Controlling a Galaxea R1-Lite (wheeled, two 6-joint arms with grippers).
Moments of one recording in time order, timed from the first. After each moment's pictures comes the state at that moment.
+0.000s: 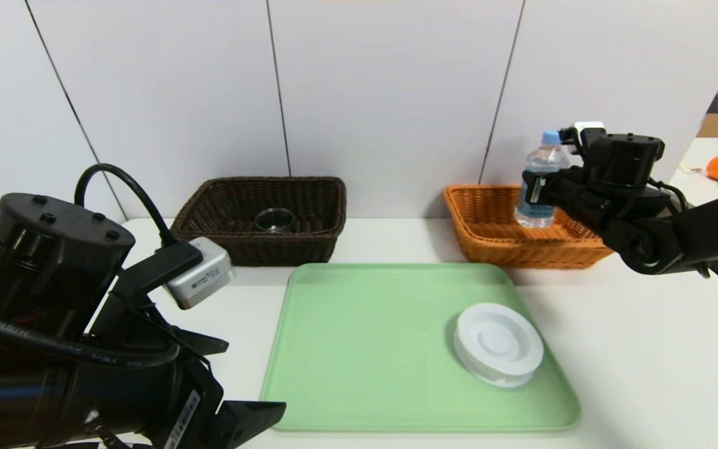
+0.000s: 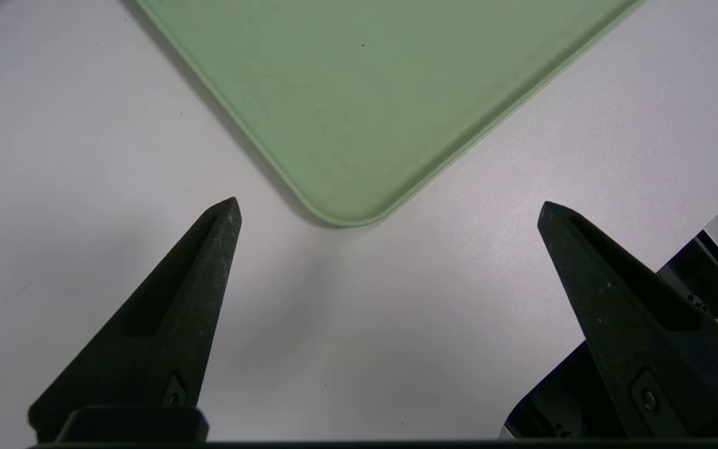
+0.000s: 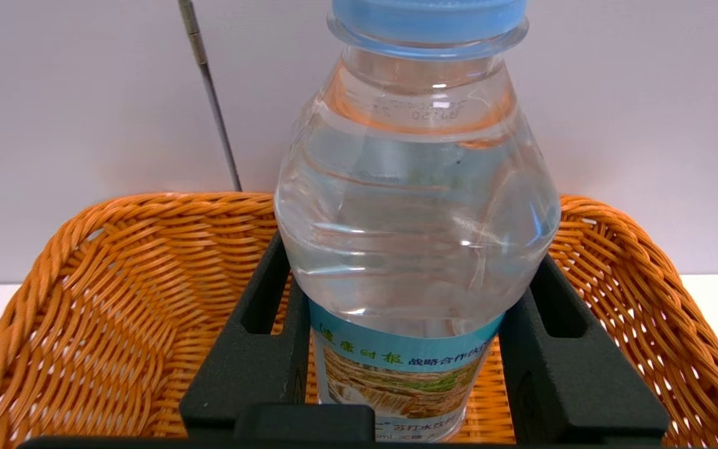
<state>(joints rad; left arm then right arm) -0.73 1.30 -0.86 0.27 -0.05 -0.09 0.09 2.06 -1.18 -0.79 -0.16 -0.03</state>
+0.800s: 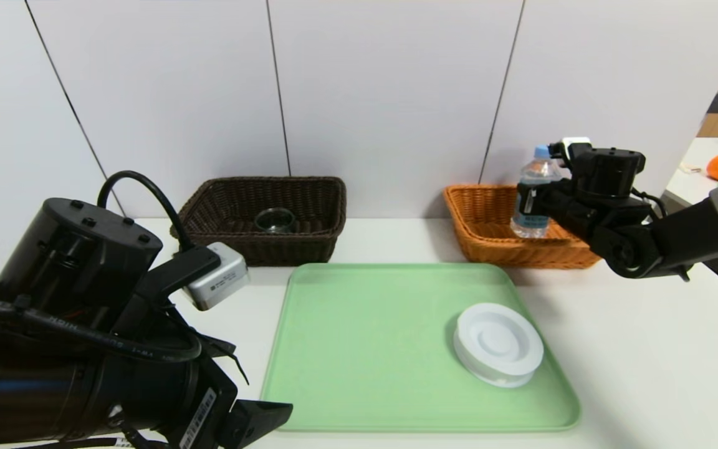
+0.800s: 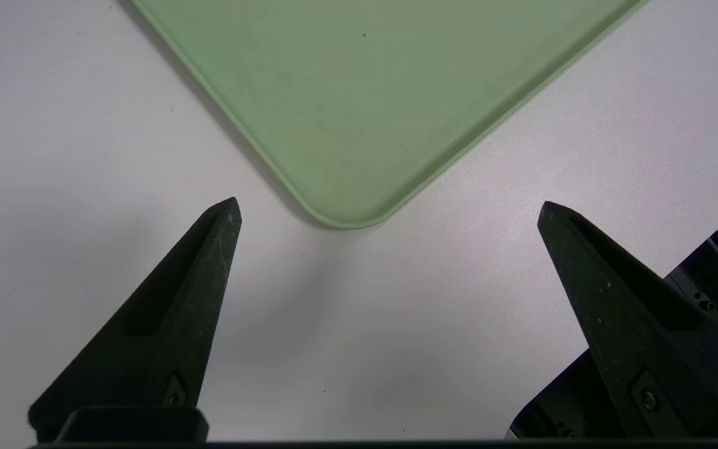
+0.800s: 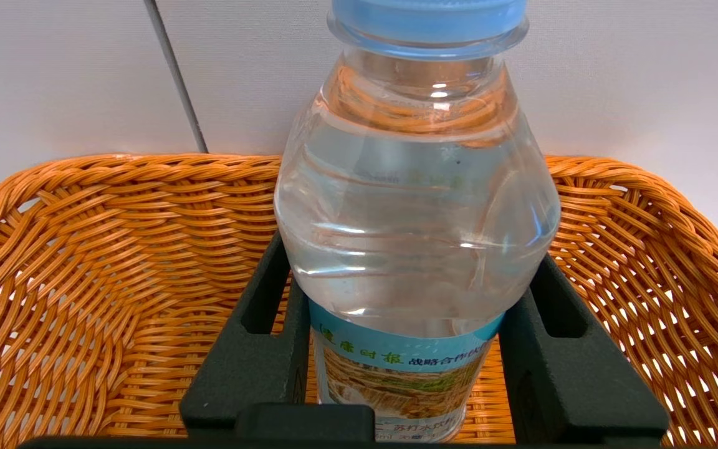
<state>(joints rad) -0.73 1.34 -0.86 0.27 -0.05 -0.09 0.08 2.13 -1.21 -0.79 -0.16 -0.03</state>
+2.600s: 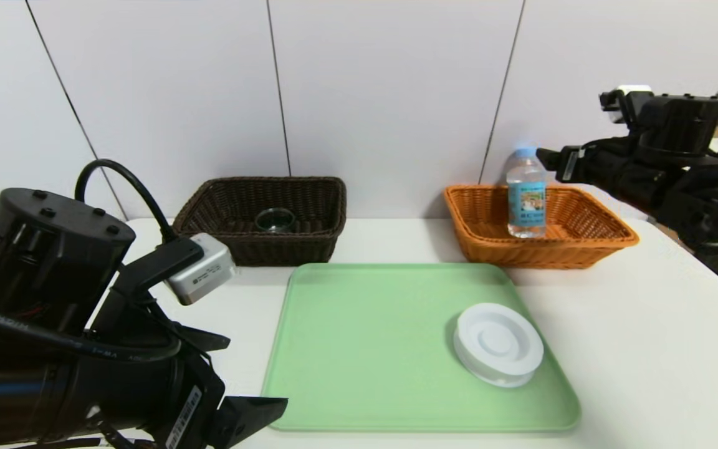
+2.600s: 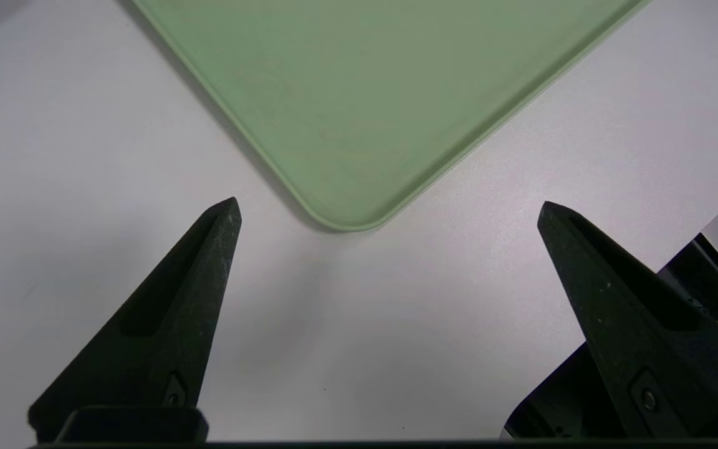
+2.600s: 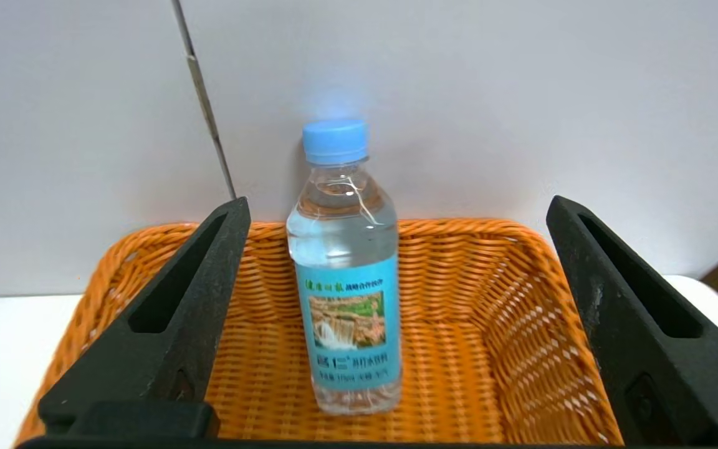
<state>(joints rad) -0.73 1.30 -0.86 0.27 -0.05 -0.09 0.06 1.85 -1.17 -0.60 -0.16 -0.02</state>
